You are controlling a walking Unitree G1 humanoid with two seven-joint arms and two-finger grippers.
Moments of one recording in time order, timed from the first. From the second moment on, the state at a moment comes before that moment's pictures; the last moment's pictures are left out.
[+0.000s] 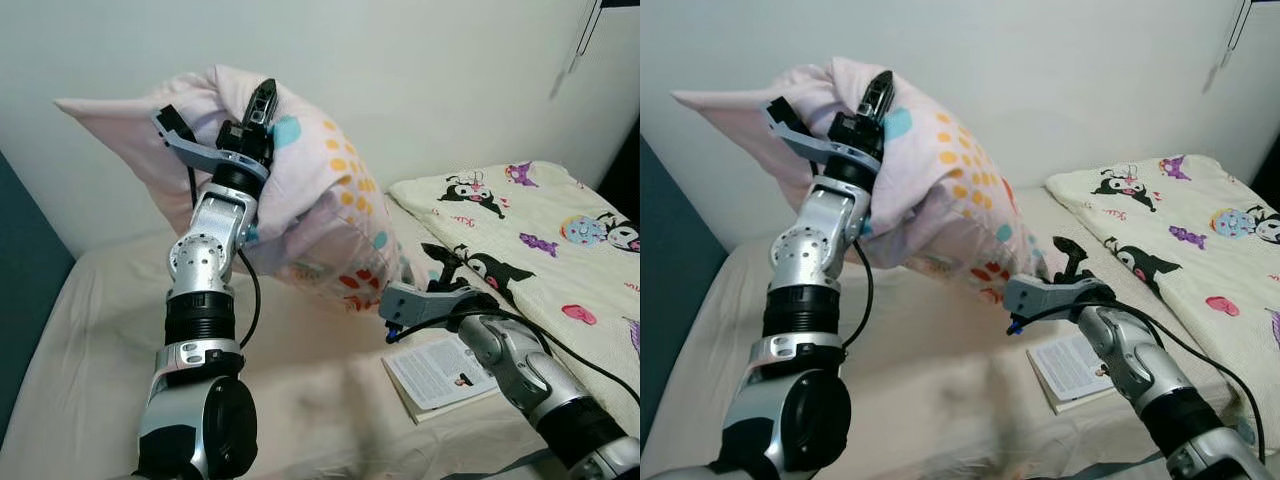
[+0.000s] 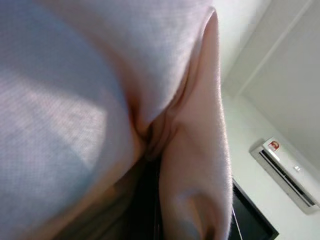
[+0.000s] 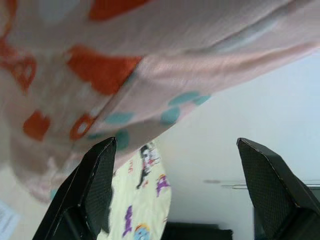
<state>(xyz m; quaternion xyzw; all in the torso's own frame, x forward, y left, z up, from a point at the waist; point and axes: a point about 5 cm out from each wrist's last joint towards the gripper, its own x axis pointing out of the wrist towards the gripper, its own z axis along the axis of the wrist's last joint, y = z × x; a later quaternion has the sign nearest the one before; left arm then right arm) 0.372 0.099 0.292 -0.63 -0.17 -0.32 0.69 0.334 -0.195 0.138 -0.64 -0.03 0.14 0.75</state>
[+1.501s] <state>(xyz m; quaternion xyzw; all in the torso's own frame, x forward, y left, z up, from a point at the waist) 0.359 0.100 0.317 -0.65 -0.19 -0.35 0.65 0.277 -0.126 0.132 -0.17 -0.05 0.41 0.90</state>
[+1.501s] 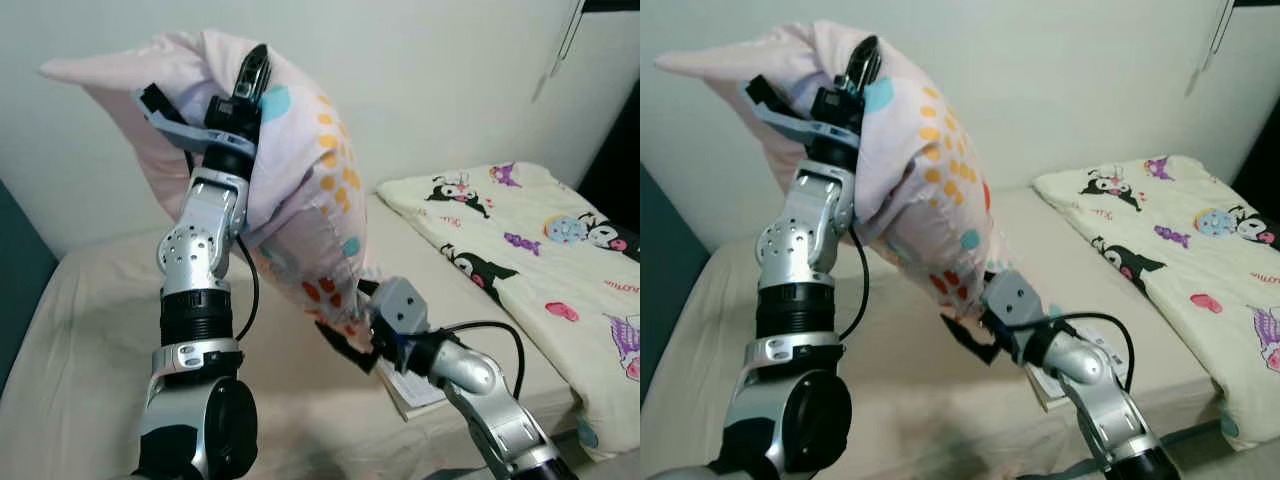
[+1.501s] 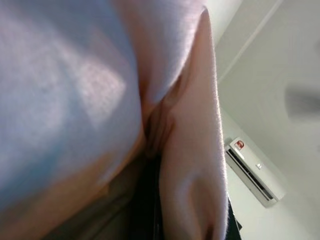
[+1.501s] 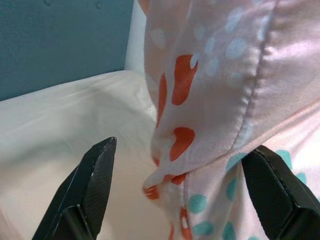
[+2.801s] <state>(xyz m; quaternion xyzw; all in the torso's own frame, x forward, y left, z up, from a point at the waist) 0.318 0.104 0.319 -0.65 -0.16 -0.46 0.58 0.335 -0.183 0.184 -0.31 -0.14 0.16 0.93</state>
